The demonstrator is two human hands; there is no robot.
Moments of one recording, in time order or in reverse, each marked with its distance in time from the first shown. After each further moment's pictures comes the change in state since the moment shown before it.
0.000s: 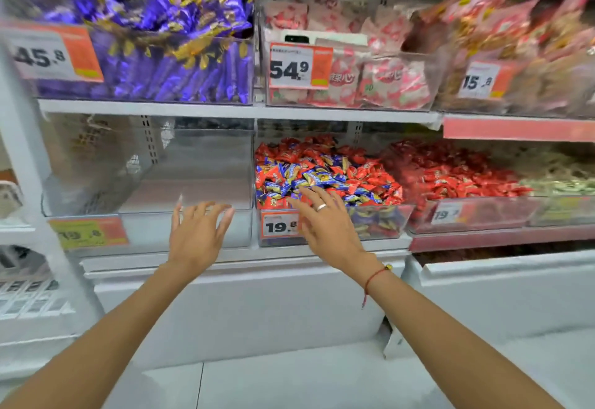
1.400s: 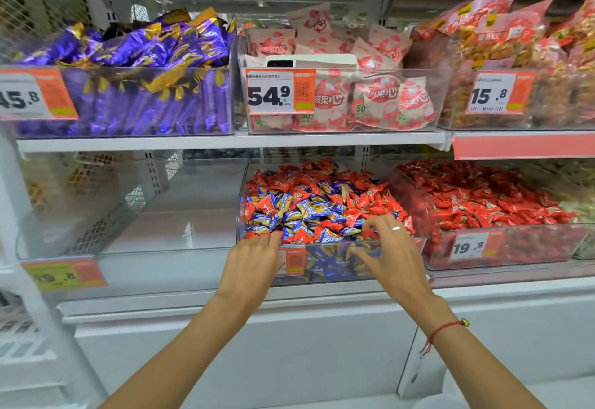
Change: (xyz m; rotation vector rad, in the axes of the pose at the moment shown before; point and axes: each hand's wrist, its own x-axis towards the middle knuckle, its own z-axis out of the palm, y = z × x) left_hand 0.019 0.107 0.014 0.260 0.153 0.398; right_hand -0.026 0.103 -0.014 0.153 0.166 0.257
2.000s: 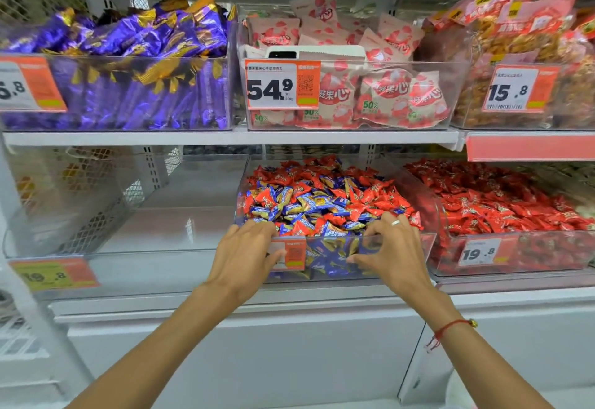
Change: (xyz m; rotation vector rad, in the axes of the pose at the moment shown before) left_hand 0.014 -0.009 -0.008 -0.241 -0.074 -0.128; right_hand 0.020 0.001 0.001 0.003 -0.081 0.105
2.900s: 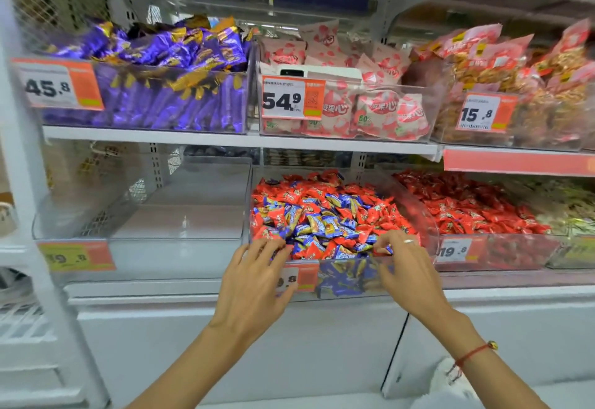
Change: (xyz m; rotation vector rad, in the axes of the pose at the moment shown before) left_hand -0.068 0.022 -0.010 0.039 0.175 0.154; right_hand -0.052 -0.010 -0.043 -0.060 0.016 -0.049
